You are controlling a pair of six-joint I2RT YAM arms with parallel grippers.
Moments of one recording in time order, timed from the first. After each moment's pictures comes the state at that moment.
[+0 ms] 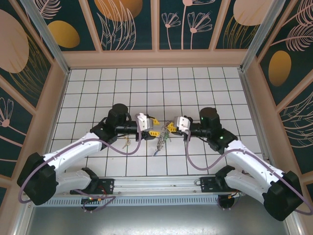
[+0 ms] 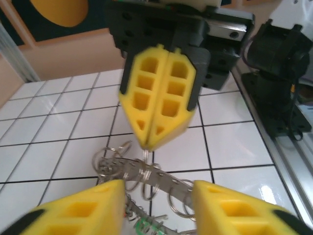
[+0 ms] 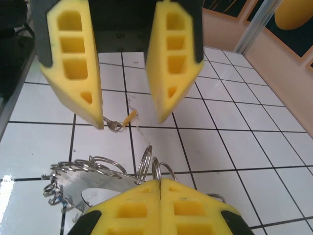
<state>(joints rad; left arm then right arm) -0.69 1.21 0.71 0.09 0.76 0.45 0.59 0.95 0.60 -0.07 -0.67 -0.63</state>
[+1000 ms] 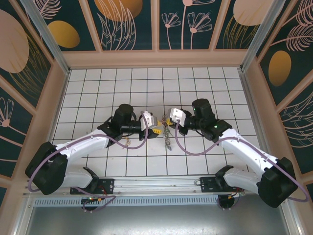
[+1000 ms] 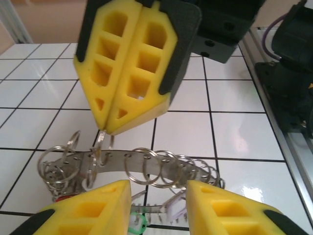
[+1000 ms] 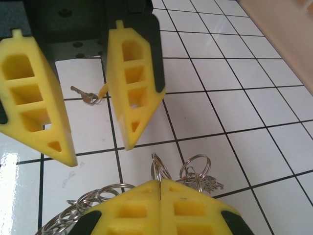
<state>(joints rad) -0.69 1.32 0.69 0.21 0.68 0.35 0.60 1.11 0.75 -0.22 -0.53 -0.62</state>
